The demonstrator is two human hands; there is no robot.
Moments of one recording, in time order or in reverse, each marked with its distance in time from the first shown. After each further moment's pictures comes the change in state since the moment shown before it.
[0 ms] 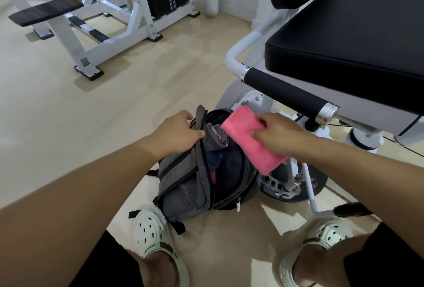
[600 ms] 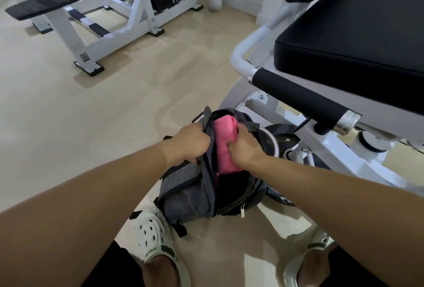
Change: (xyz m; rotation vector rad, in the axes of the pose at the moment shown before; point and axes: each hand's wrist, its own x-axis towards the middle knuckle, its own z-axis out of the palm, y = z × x) left_hand 0.027 0.003 0.032 -0.152 -0.096 -0.130; right_hand 0.070 -0.009 0.098 0.323 0.063 0.113
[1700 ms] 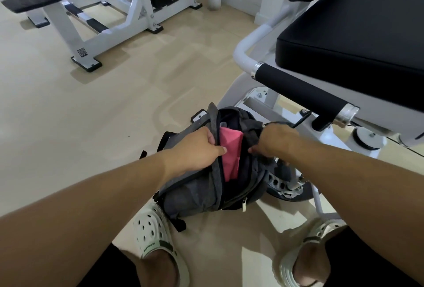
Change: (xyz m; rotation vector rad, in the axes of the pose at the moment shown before) left_hand -0.032 -0.013 0.009 -0.031 -0.090 0.108; right_hand 0.001 0.012 -0.059 -0.893 -0.072 0.168
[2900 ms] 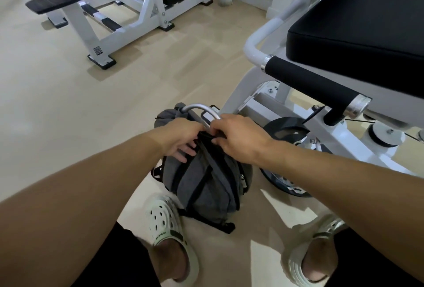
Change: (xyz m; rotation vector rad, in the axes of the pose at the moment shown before) left_hand 0.008 -0.013 -0.038 -0.183 0.023 -0.408; right_hand -0.061 -0.063 -0.010 0.316 0.307 -0.756
